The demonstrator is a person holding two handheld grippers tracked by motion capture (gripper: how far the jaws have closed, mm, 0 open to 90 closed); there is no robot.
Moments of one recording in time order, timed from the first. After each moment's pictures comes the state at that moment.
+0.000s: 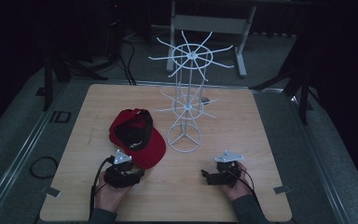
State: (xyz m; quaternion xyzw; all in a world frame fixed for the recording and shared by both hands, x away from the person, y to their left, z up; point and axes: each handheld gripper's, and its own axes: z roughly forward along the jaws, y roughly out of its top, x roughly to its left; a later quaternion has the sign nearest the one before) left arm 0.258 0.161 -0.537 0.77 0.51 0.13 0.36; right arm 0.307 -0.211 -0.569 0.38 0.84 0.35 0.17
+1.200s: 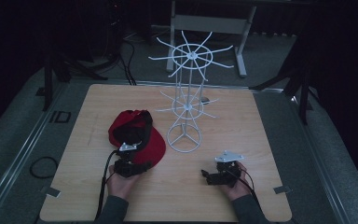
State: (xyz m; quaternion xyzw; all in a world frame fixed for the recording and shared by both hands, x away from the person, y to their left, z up) left arm 0.301 0.151 -0.560 0.73 0.56 0.05 0.39; right arm 0.307 -0.211 -0.569 0.38 0.84 0.35 0.17
